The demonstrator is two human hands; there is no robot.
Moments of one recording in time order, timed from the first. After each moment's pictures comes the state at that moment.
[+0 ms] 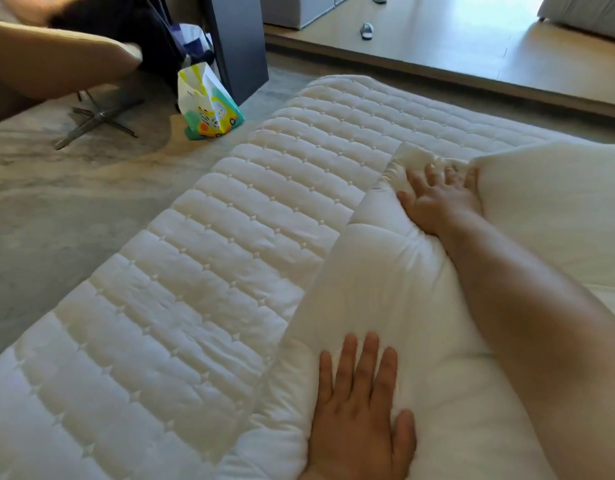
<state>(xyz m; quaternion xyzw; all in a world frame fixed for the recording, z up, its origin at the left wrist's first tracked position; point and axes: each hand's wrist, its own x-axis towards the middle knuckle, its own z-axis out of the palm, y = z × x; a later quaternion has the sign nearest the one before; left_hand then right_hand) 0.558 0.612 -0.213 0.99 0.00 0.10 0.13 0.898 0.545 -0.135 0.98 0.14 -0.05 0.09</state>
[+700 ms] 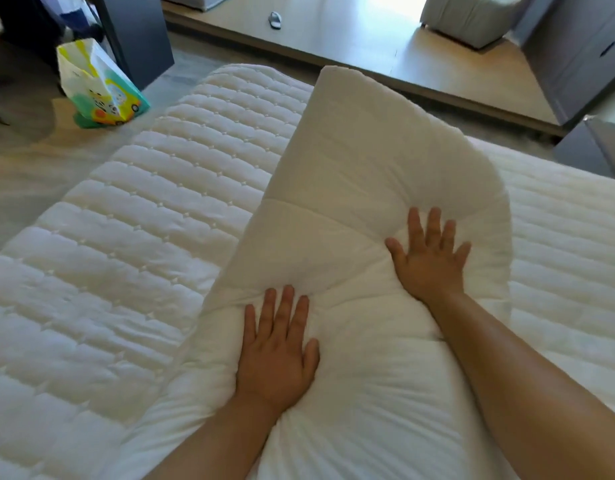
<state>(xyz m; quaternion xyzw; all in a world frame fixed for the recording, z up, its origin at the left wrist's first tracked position) 0.564 0.595 -0.209 0.99 -0.03 0.05 0.14 0.726 0.374 -0.120 1.00 -0.03 -0.05 -0.02</state>
